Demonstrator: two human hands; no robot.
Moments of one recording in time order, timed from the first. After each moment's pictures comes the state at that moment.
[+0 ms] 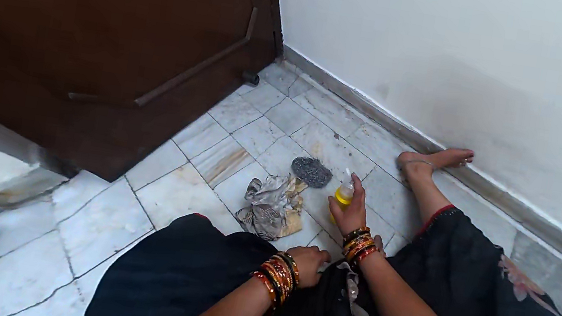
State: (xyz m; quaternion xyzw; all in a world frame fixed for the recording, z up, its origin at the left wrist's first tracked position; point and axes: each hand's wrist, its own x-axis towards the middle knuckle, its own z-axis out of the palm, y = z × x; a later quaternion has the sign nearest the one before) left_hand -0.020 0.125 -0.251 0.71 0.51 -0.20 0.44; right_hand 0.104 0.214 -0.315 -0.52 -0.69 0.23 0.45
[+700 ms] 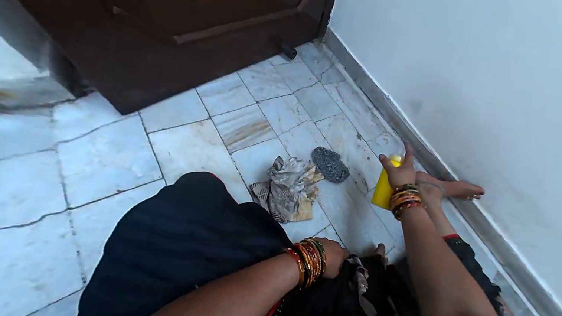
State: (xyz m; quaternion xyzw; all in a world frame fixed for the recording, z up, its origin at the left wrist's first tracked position) left_hand -0.012 0.132 -0.250 0.74 0.46 -0.15 0.47; right_hand 0.118 0.337 -0.234 -0.66 -0.66 0.28 0.24
